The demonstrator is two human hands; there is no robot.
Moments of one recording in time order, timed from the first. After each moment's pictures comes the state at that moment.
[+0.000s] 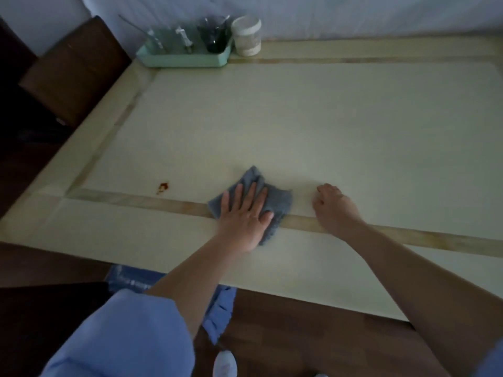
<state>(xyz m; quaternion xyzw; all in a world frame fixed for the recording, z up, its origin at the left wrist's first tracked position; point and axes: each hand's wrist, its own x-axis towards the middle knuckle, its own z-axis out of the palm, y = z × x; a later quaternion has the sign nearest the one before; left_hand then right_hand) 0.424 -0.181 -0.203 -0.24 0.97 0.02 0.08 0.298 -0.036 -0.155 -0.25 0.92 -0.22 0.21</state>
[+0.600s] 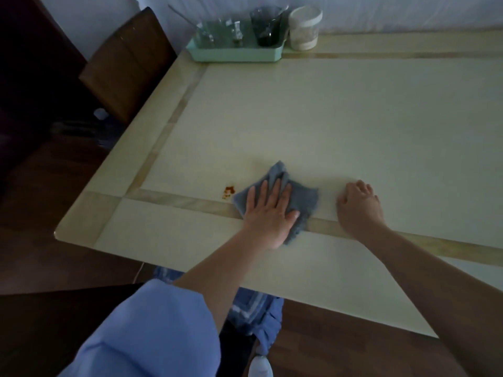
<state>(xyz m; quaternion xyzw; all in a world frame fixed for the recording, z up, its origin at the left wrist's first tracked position) 0.468 -0.281 -0.198 -0.23 0.96 0.07 0.12 0.344 -0.151 -0.184 -0.22 0.95 -0.17 0.17</state>
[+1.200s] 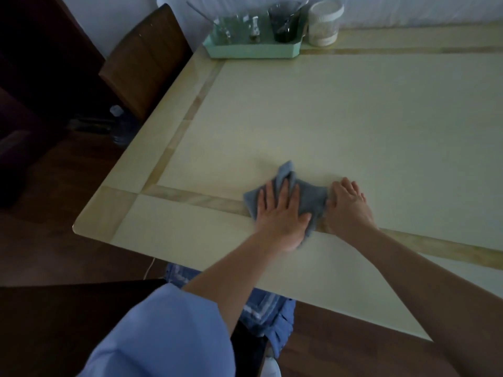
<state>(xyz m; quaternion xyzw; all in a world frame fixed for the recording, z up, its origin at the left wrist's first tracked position) 0.474 -0.284 -0.199 -0.29 0.95 0.09 0.12 0.372 -0.189 -0.192 -0.29 0.92 -0.19 0.18</state>
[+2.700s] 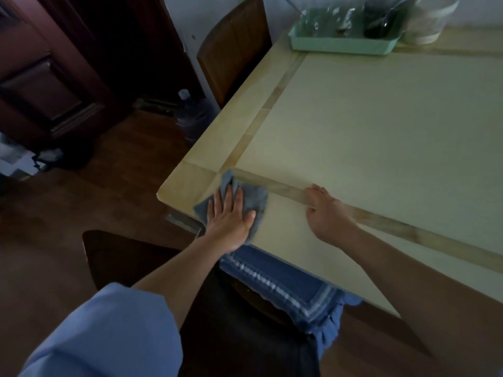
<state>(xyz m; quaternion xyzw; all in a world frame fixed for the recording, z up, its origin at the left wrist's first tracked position) 0.666 -0.422 -0.192 -0.47 0.86 0.13 0.15 0.499 -0.302 -0.161 -0.45 0.83 -0.19 0.29</state>
